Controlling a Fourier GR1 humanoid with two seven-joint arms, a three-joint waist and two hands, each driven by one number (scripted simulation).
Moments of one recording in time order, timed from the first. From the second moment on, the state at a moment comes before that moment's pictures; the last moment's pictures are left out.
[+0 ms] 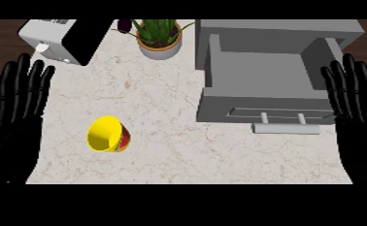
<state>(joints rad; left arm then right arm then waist) 0.00 0.12 0.01 -2.10 0.00 -0.01 -0.01 0.00 -0.11 0.00 -2.10 0.02 0.02 0.02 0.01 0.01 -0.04</state>
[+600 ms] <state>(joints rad) 0.05 0.33 -0.01 -1.94 0.58 -0.53 0.02 -0.02 -0.13 0.04 -2.07 -0.03 0.08 0.07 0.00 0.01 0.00</state>
